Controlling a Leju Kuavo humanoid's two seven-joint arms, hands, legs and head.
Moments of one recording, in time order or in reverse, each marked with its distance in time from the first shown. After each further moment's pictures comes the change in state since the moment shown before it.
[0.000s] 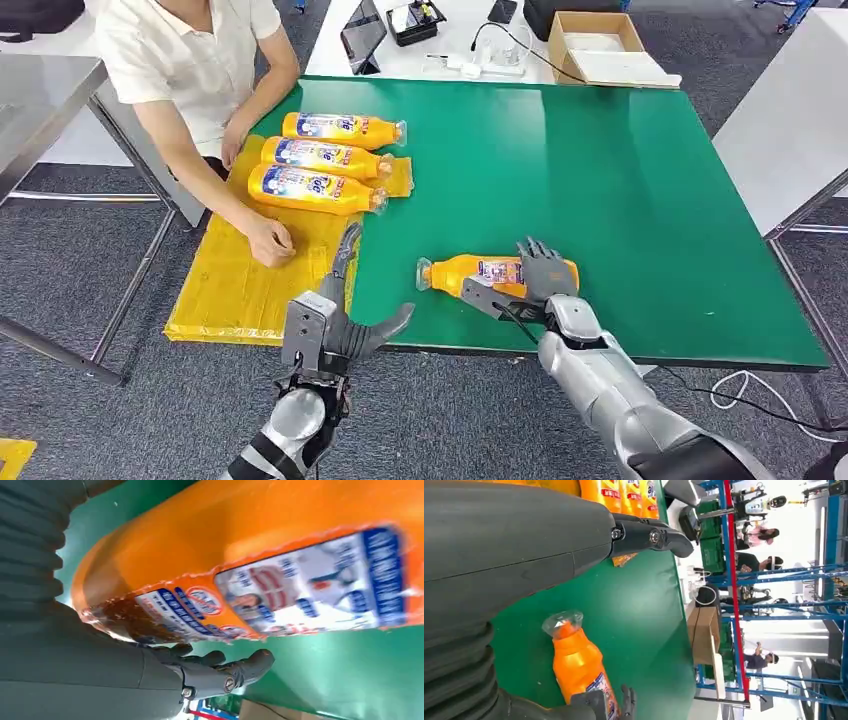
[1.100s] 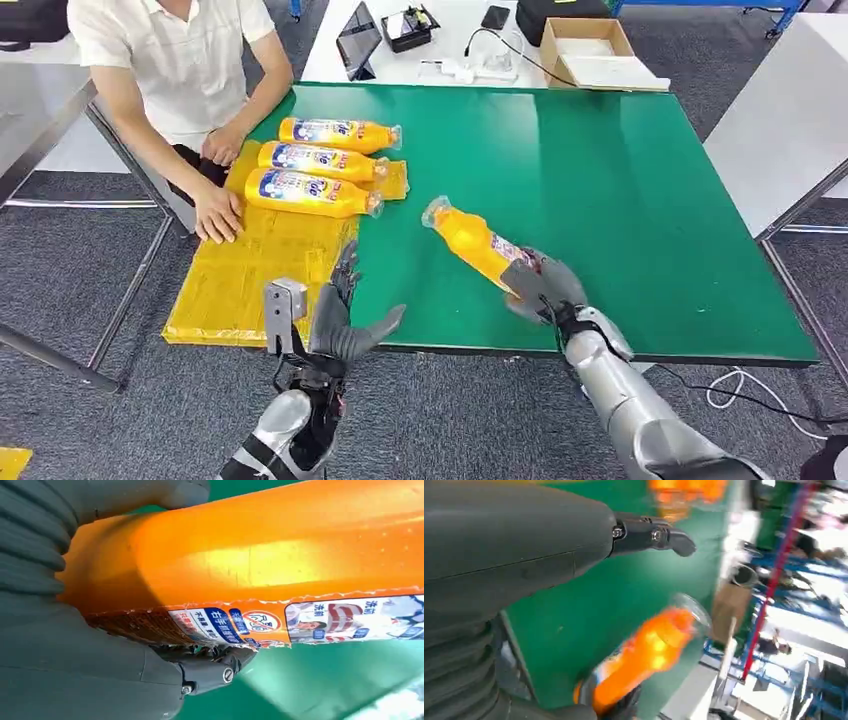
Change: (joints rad) left arm 0.030 0.005 0.040 -0.004 0.383 -0.095 0.092; right arm 0.085 0.002 -0.251 -0.051 -0.522 0.126 -0.473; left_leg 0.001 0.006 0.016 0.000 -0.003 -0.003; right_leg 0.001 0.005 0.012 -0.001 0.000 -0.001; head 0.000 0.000
